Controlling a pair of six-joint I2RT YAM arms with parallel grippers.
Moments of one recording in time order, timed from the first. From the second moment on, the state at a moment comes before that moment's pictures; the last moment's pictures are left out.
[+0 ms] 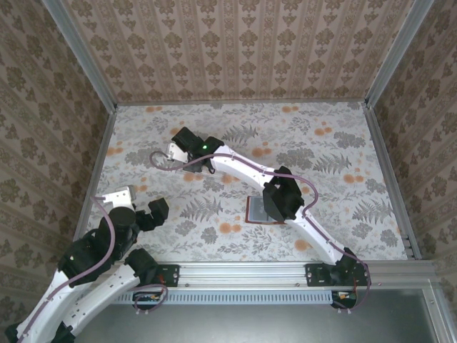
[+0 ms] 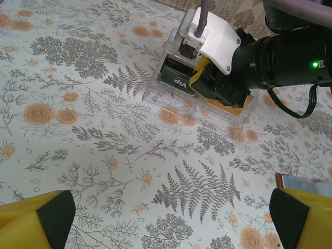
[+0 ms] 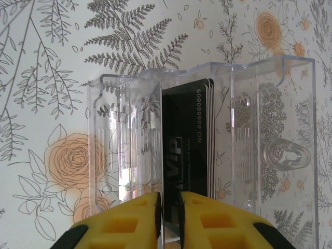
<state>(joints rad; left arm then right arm) -0.81 0.28 0.75 -1.07 -0.47 -0.71 0.87 2.54 2.43 -0.82 0.22 -0.56</state>
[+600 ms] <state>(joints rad) -0.81 0.27 0.74 -1.07 -0.47 -0.71 0.85 2.54 2.43 -0.76 0.30 -0.54</state>
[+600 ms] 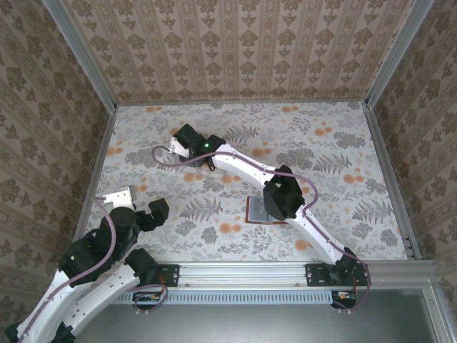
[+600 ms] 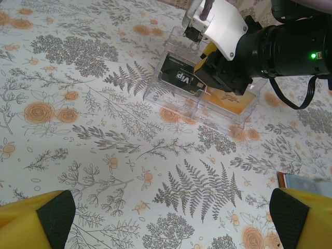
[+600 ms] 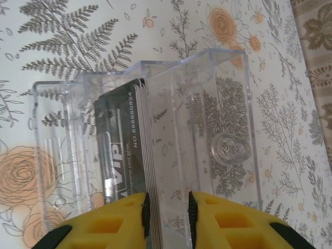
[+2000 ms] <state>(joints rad) -0.81 0.39 0.68 -0.94 -0.33 -0.71 0.68 1.80 1.50 -0.42 0.09 0.23</state>
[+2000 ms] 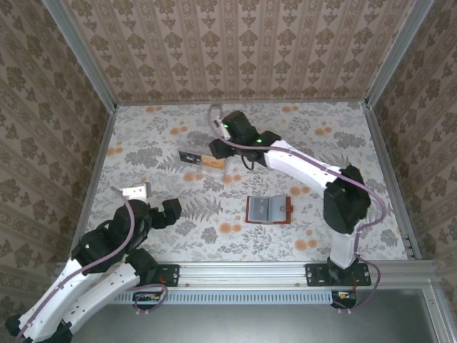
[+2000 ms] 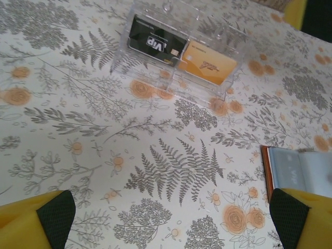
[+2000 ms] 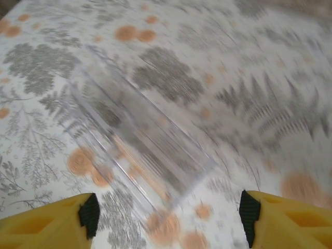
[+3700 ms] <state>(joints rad) -0.96 1.45 0.79 -0.22 0.06 -0.77 0.61 1.26 0.49 -0.29 0.09 0.73</state>
